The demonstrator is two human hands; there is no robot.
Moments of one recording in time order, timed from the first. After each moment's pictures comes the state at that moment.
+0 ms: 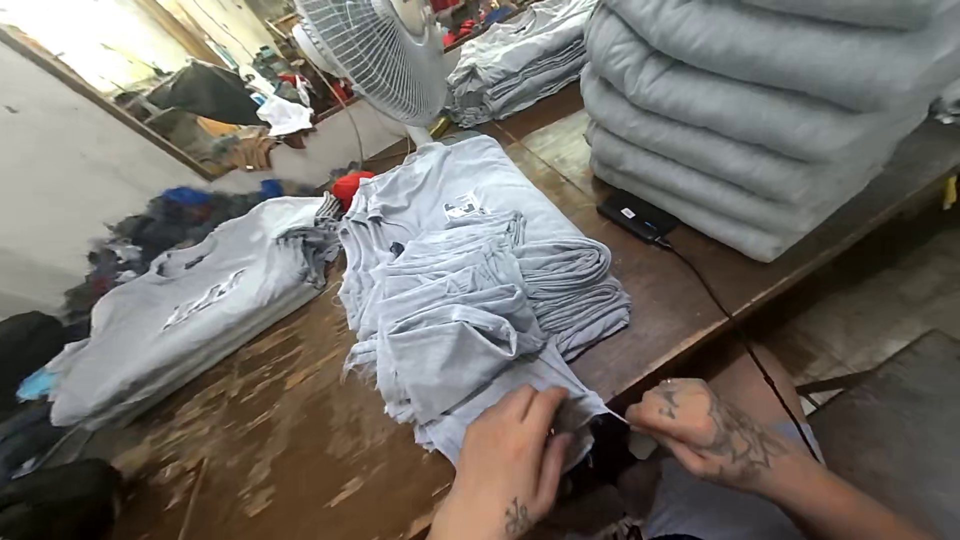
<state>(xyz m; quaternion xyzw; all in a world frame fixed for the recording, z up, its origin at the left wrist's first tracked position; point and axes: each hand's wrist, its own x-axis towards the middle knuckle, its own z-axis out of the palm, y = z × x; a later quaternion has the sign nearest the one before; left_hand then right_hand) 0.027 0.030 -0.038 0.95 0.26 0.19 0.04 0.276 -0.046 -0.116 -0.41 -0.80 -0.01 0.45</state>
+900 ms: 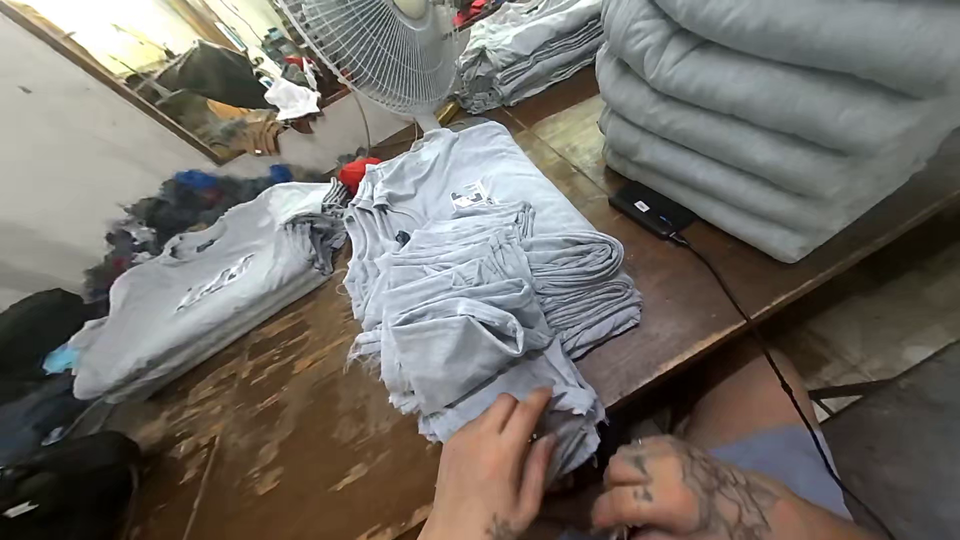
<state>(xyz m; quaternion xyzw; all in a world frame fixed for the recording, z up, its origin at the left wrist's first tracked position) 0.008 0.021 -0.036 0.92 0.33 0.22 0.00 0.236 -0.059 -0.110 -0.27 -0.84 0.19 0.43</state>
